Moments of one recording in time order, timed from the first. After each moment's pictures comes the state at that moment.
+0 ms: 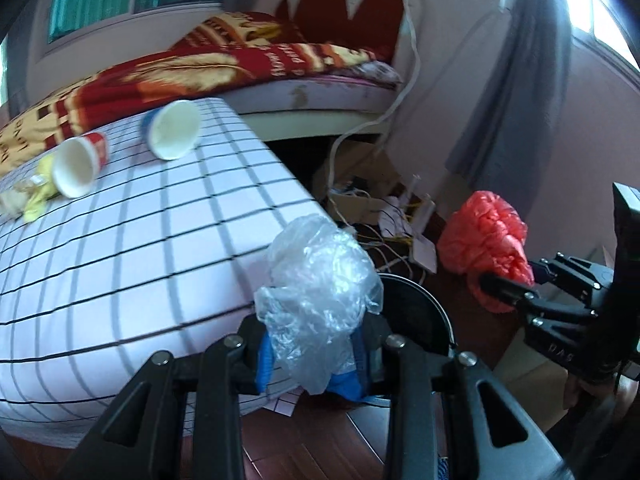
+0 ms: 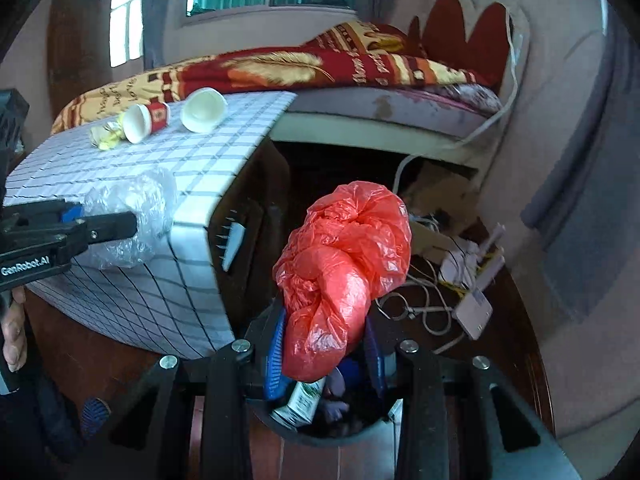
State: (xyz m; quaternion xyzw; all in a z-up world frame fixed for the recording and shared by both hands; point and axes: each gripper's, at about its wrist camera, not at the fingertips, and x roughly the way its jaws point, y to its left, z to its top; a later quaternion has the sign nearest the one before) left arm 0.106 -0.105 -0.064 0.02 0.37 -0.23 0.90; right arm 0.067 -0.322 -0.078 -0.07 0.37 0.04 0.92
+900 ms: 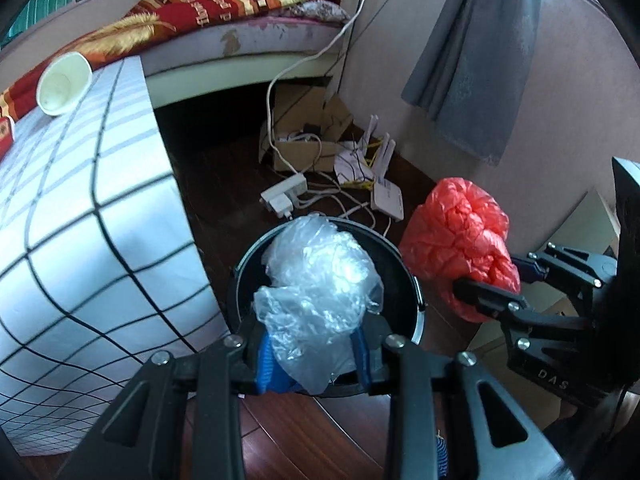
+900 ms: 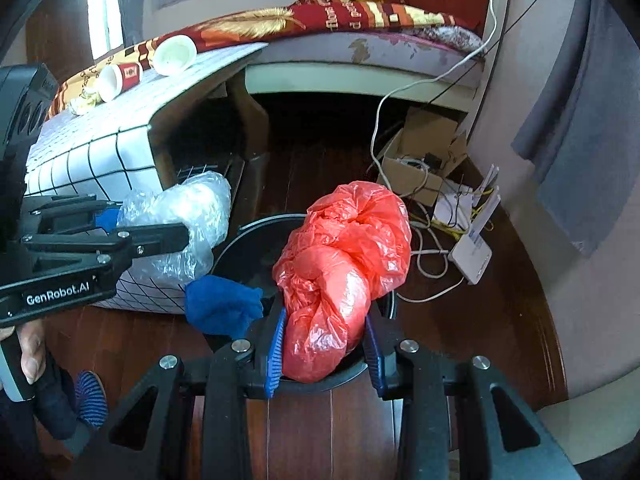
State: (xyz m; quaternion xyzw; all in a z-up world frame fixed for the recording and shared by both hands) left arm 0.097 -0.193 -0.128 0.06 0.43 -0.28 0.85; right arm 0.048 -0.369 -0.139 -0.05 0.43 0.03 0.90
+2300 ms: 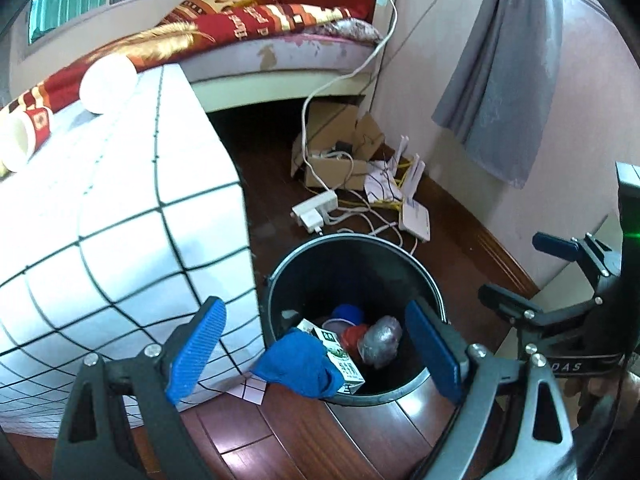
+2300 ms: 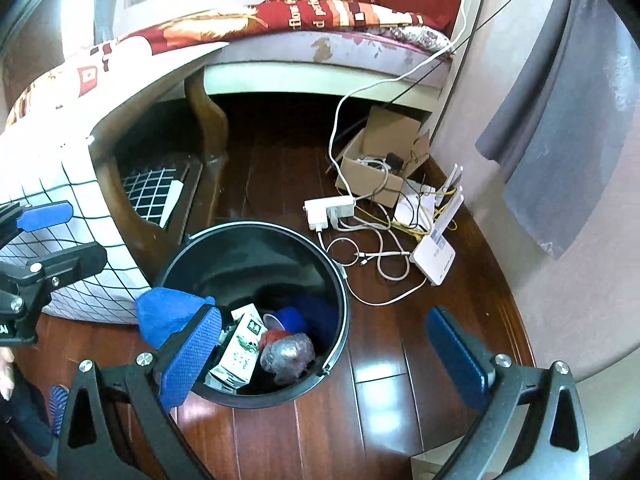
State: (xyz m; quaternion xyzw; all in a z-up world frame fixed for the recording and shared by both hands) left arm 0.088 -0.166 -0.112 0.04 0.40 -0.23 0.88; right arm 0.061 -0.385 -0.135 -0.07 0.42 -0.04 0.90
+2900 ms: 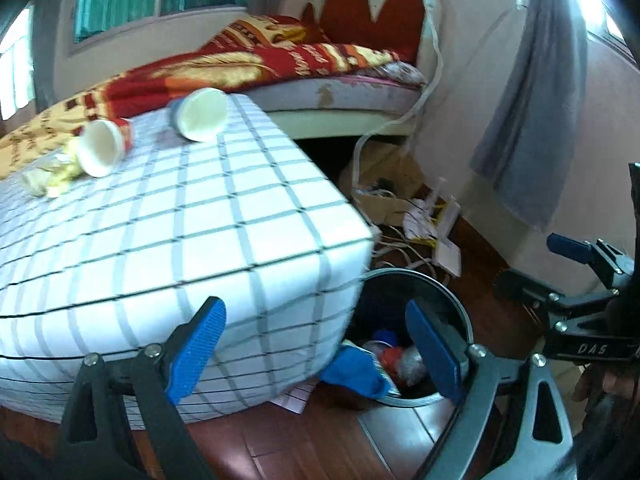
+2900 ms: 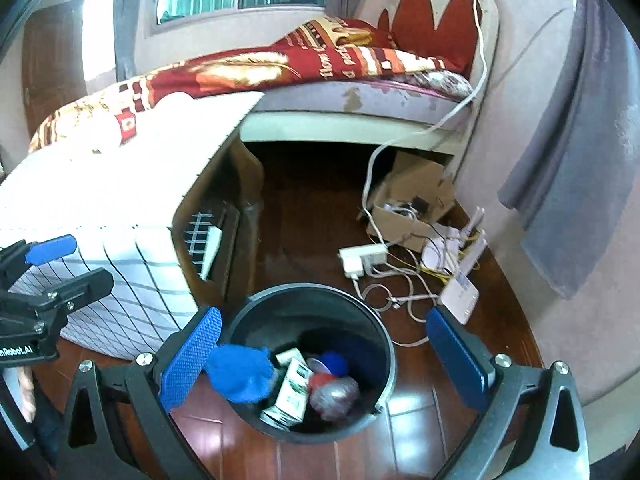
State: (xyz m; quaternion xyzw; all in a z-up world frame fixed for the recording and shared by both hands) left arm 0.086 -0.104 -0.075 0.01 0.36 -0.16 0.92; right arm 0.073 -0.328 -0.077 -0.05 0.37 0.01 0.93
